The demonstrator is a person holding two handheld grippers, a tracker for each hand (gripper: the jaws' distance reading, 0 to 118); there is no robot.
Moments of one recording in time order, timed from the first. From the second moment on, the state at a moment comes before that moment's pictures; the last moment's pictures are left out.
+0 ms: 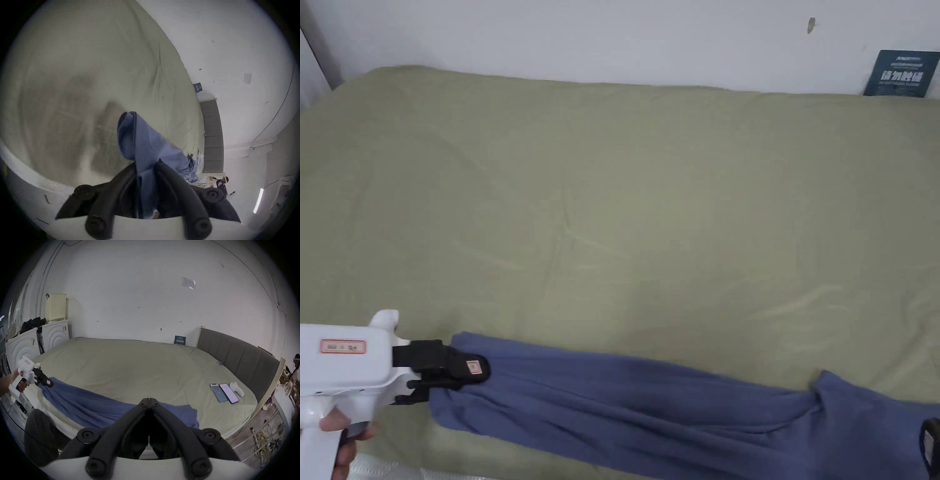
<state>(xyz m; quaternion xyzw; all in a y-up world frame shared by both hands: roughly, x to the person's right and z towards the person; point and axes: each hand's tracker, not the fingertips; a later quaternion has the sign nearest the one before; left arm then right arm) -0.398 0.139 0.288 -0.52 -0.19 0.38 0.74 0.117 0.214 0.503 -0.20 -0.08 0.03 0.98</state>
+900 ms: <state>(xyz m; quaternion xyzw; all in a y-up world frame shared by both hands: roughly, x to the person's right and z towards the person) -0.080 0.140 0.285 -0.58 -0.26 0.13 0.76 0.178 0.213 0.538 -0.18 -0.12 -0.03 0.97</state>
